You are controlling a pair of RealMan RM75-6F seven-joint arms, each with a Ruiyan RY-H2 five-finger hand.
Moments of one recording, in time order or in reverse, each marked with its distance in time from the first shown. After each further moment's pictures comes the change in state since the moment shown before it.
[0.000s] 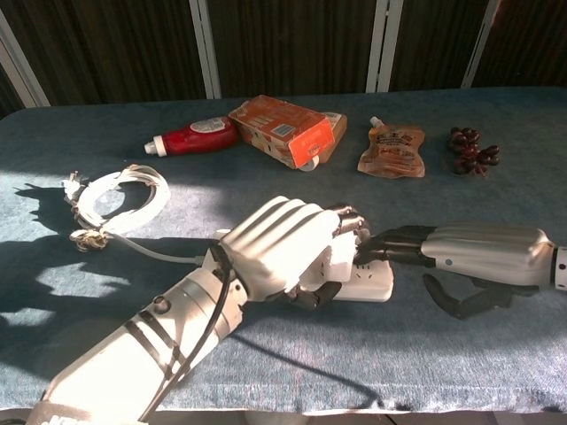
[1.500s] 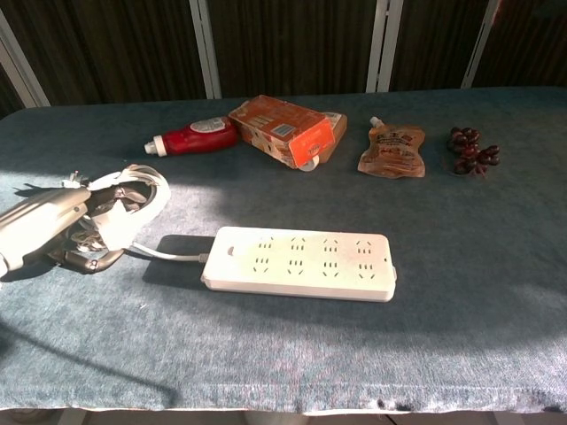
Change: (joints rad) left arm 0.250 0.415 0.074 -0.027 -0.100 0.061 -0.369; right arm -0.236 0.452 0.087 -0.343 0.021 0.537 -0.106
